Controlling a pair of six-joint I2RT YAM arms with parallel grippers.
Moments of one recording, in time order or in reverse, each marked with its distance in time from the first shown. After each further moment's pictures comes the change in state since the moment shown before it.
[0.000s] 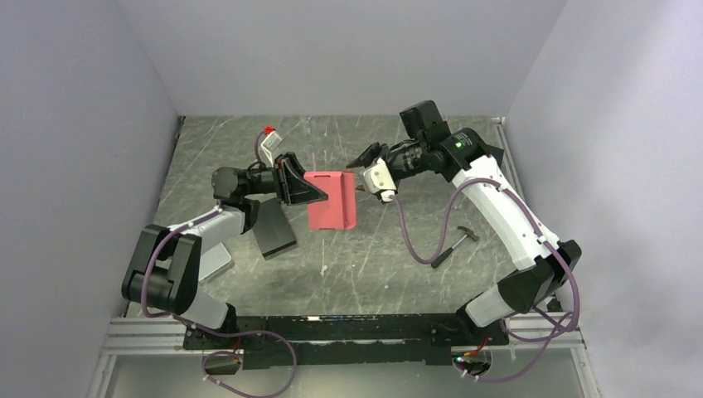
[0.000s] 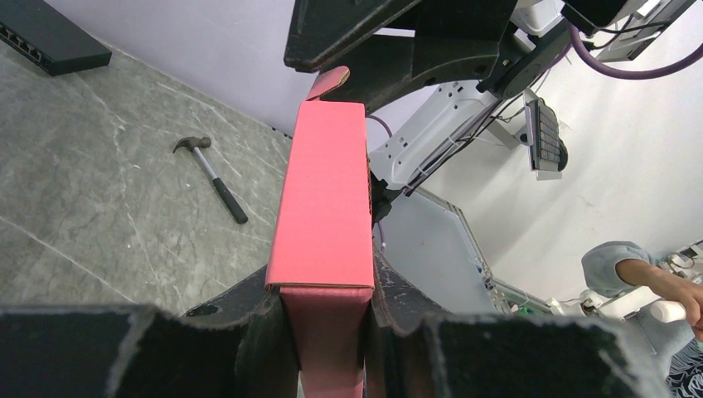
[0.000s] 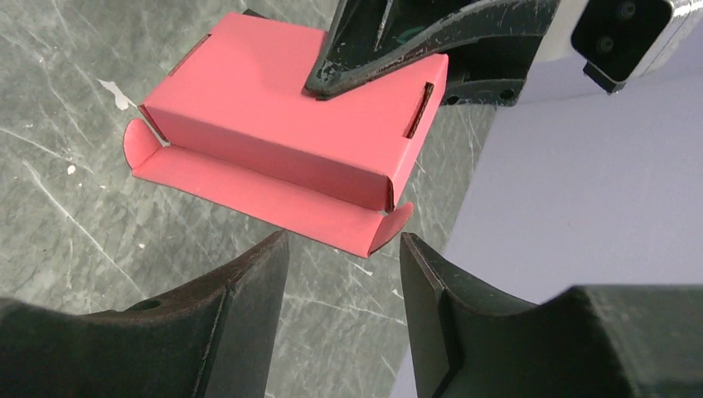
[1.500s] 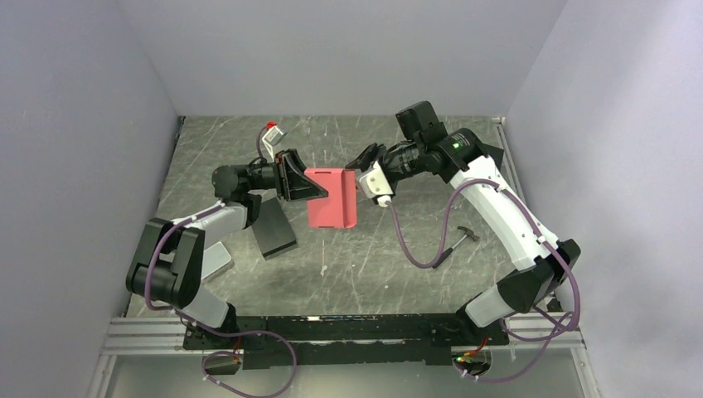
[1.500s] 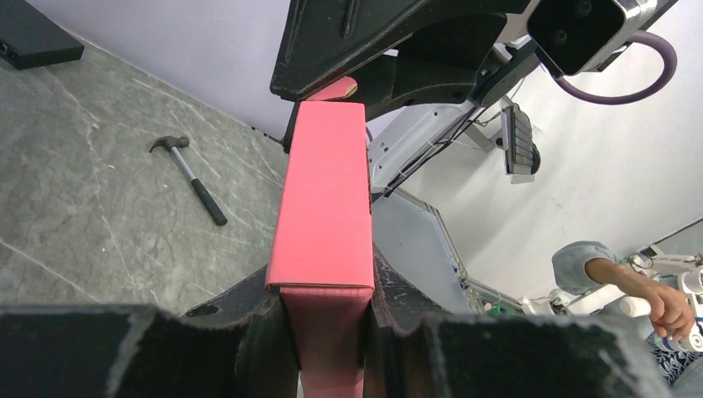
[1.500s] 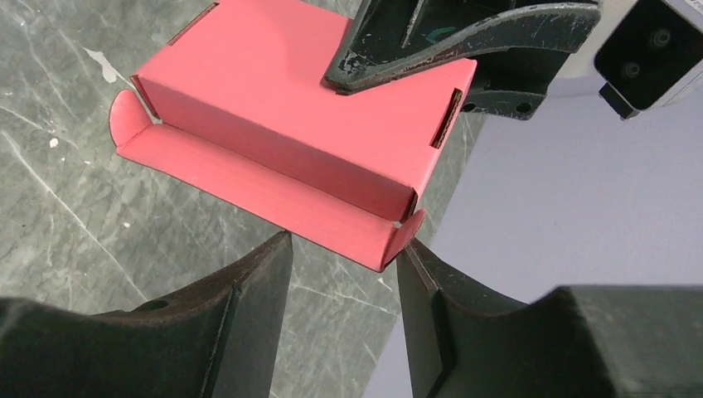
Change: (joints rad) left arm -0.001 0.045 0.043 0.093 0.014 -0.140; right arm 0.034 0.005 0.010 -0.014 0.061 -0.053
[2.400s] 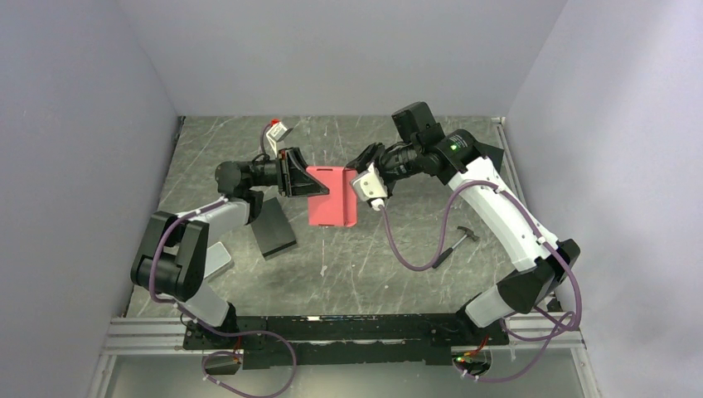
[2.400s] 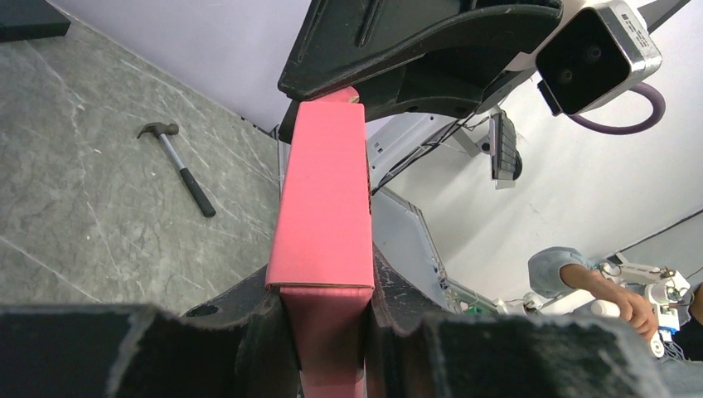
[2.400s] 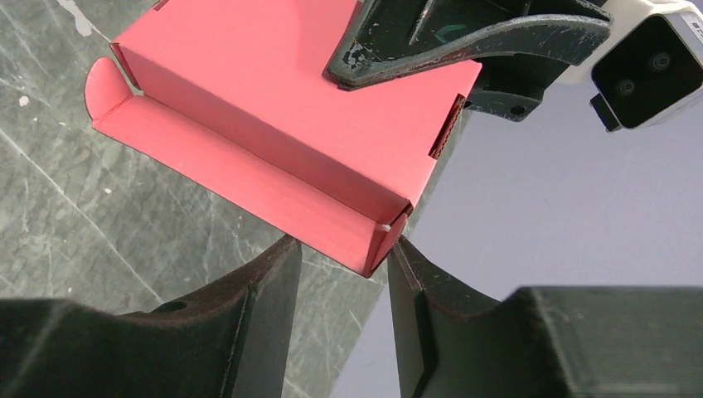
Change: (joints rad) left arm 0.000 0.053 0.041 0.005 0.015 -0.076; right arm 0.032 0.000 0.011 0.011 0.116 -0.014
